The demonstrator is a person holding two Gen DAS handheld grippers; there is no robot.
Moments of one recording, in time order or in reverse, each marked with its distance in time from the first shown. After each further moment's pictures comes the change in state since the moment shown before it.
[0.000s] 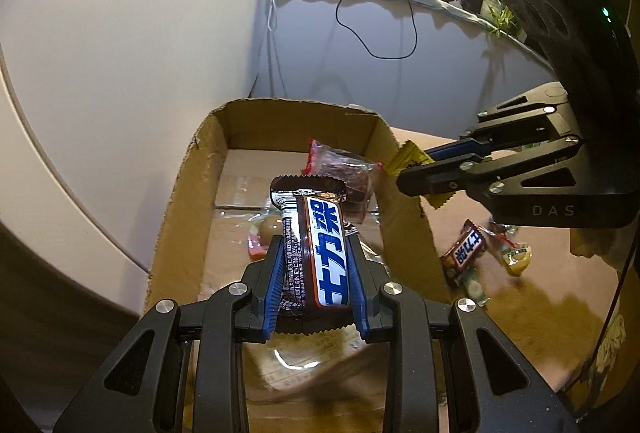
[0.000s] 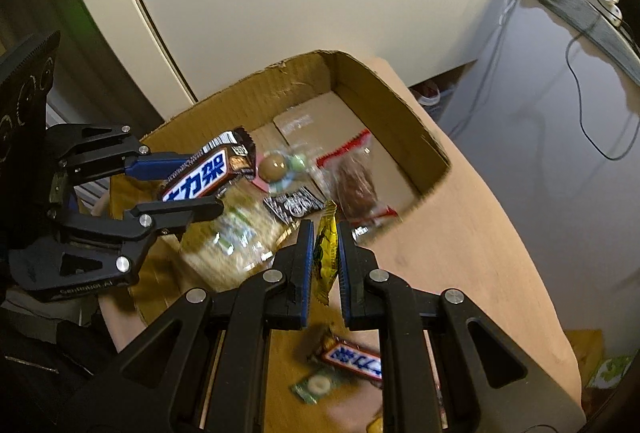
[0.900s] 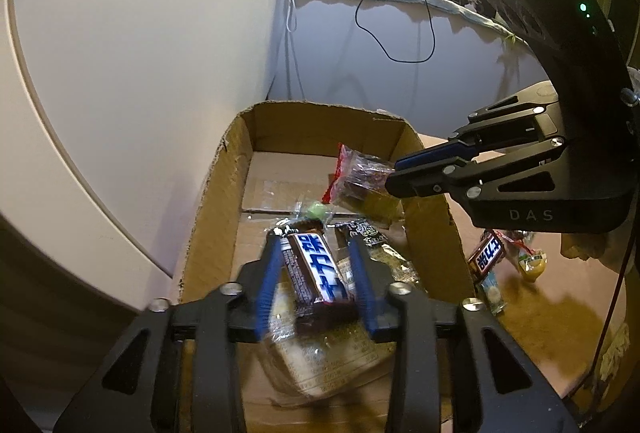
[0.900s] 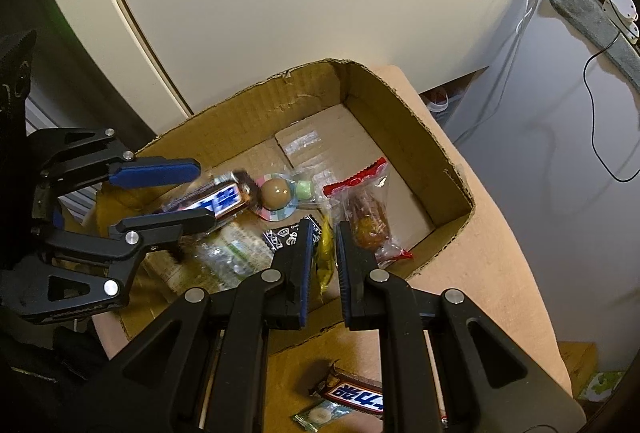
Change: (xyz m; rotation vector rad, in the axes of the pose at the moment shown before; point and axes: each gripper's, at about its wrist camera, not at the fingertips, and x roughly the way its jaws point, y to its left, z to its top) left arm -0.001 0.012 0.002 -0.025 -0.008 0.043; right arm 0.028 0.004 0.027 -0.024 0.024 -0.013
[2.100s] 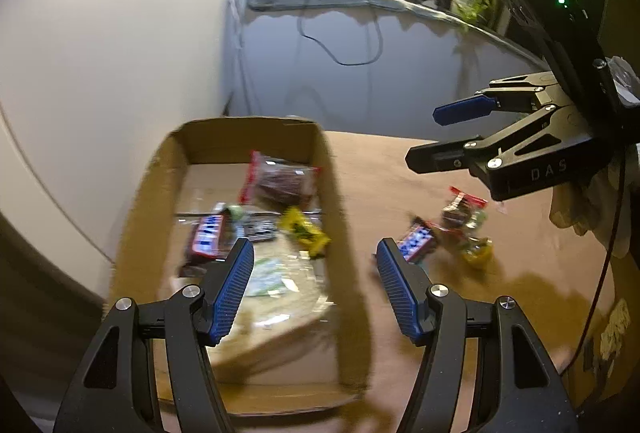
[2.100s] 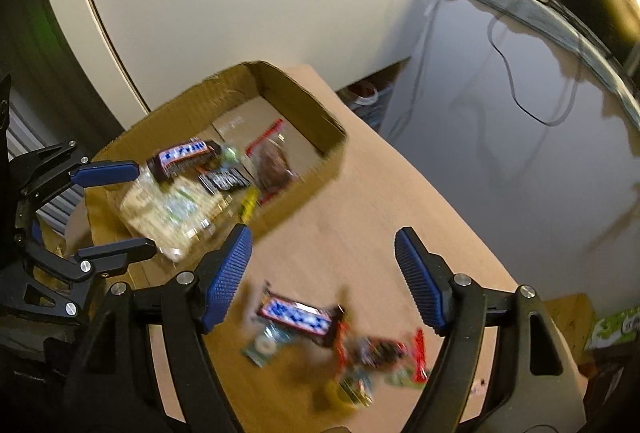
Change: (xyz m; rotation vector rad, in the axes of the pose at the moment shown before) left arm -0.025 -0.071 -0.009 0.095 -0.027 -0.069; right arm -0.080 -0.044 -0.070 0.139 -0.082 -0.143
